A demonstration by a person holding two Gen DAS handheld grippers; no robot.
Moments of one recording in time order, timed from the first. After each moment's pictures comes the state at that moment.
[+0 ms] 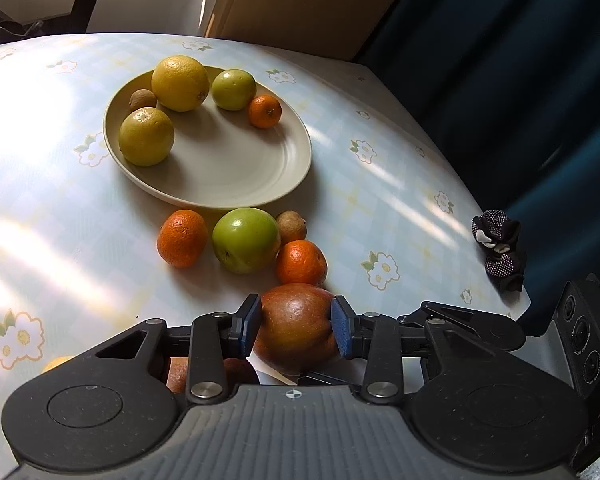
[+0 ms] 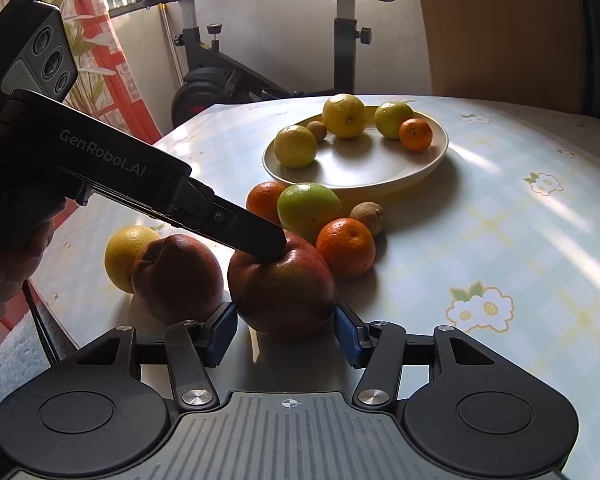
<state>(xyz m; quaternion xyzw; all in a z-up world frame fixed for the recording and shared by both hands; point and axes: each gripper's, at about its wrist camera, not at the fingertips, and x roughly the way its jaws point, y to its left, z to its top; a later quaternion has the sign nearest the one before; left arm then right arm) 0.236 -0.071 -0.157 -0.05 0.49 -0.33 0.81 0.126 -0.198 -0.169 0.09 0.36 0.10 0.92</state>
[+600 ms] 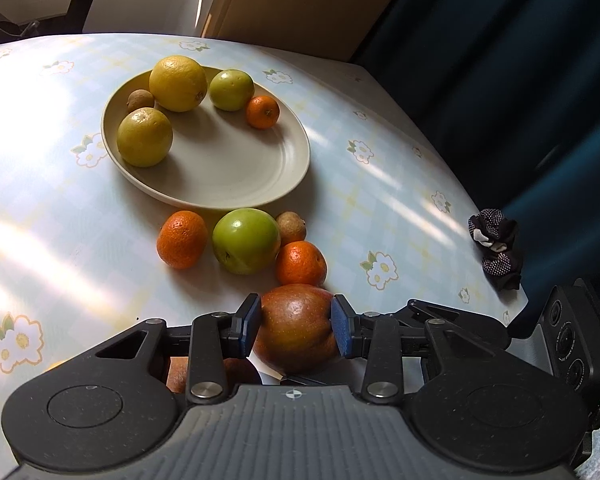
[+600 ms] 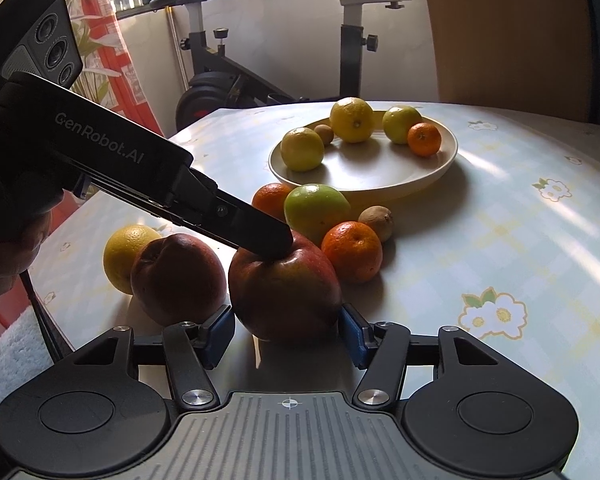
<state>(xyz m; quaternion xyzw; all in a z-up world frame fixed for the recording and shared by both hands) 0.236 -0.069 -0.156 -0.06 0.49 -0.33 0.81 0.127 -0.192 -0.176 0.08 0.34 0.11 0.93</state>
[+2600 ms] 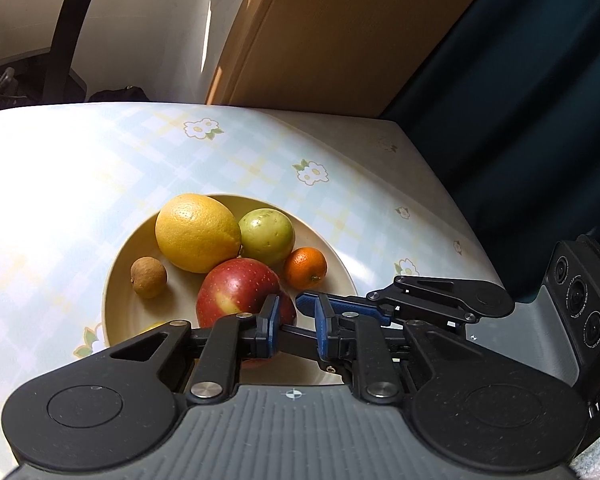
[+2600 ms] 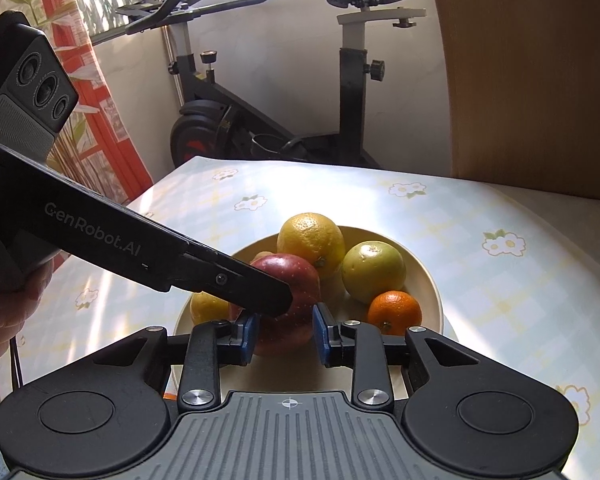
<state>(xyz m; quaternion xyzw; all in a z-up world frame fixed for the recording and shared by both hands) 0.386 -0.088 -0.125 -0.05 0.48 -0.32 0.81 0.308 -0.258 -0.138 0.08 0.33 0.14 0.93</state>
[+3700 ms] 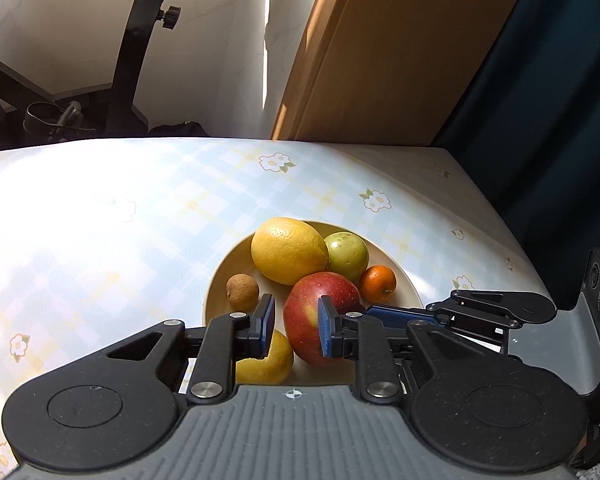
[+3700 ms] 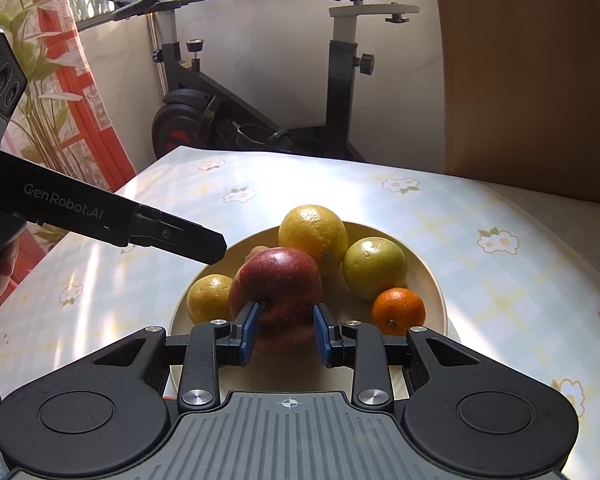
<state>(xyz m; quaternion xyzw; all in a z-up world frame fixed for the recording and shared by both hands) 0.378 -0.051 -0.110 -0.02 0.44 -0.25 0.86 0.312 -0.242 -0.135 0.07 0.35 0.11 0.93</state>
